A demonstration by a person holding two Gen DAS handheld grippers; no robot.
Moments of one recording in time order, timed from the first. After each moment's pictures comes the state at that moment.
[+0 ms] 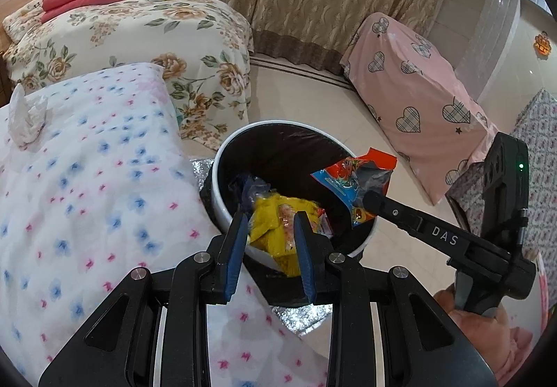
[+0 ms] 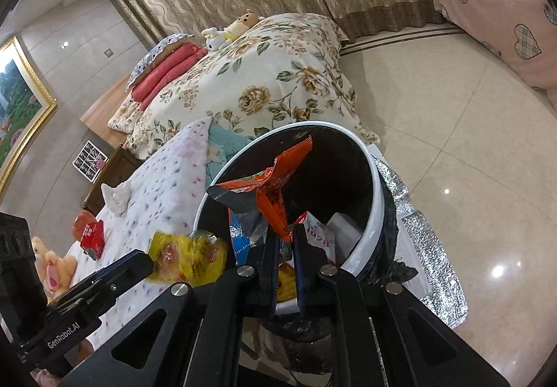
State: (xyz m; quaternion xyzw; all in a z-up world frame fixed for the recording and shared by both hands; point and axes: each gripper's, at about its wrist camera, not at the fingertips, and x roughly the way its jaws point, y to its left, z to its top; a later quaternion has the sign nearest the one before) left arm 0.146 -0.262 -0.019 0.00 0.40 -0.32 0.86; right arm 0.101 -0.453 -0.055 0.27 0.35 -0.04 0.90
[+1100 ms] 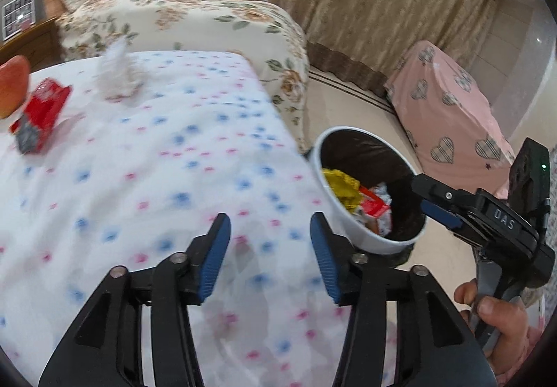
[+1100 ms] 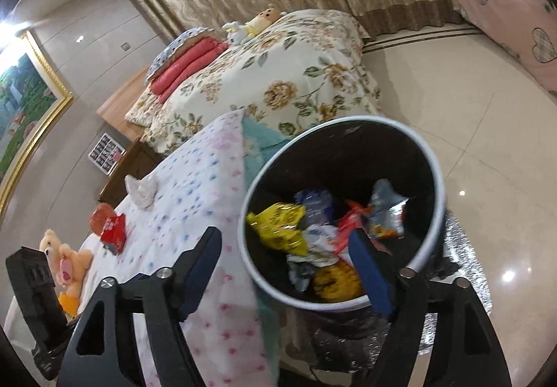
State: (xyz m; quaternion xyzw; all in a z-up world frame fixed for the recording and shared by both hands) left arm 0.138 -0.160 -0.028 -0.06 0.41 -0.22 0.88; right arm 0.113 -0.403 -0.043 0.26 0.35 0.01 0.90
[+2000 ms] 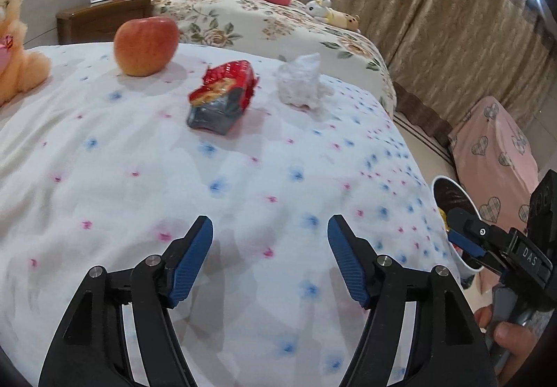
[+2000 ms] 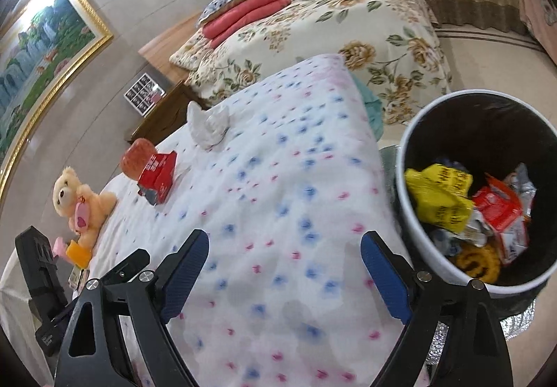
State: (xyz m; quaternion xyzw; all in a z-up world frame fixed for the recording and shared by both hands) left arm 0.144 -0.015 -0.041 -0.12 0.40 -0.08 0.91; right arm 0.156 -0.280 -0.046 0.20 0.40 0.11 0.89
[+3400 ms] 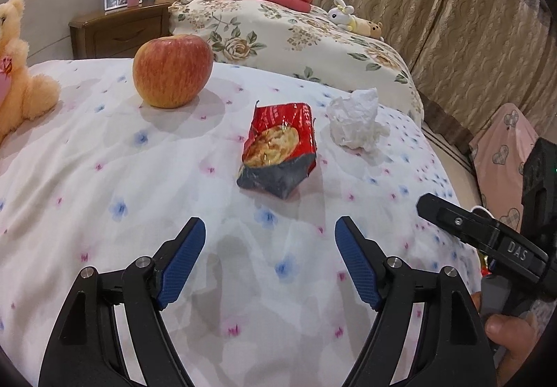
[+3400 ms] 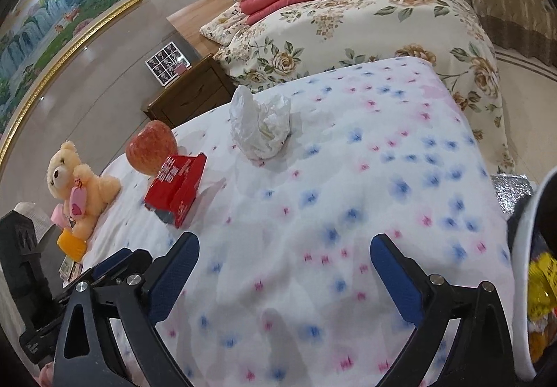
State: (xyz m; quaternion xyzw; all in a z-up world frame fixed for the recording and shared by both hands) left arm 0.205 0.022 -0.039 -0.10 0.39 -0.04 0.91; right arm 0.245 -0.203 -0.050 0.15 0.41 0.17 0.88
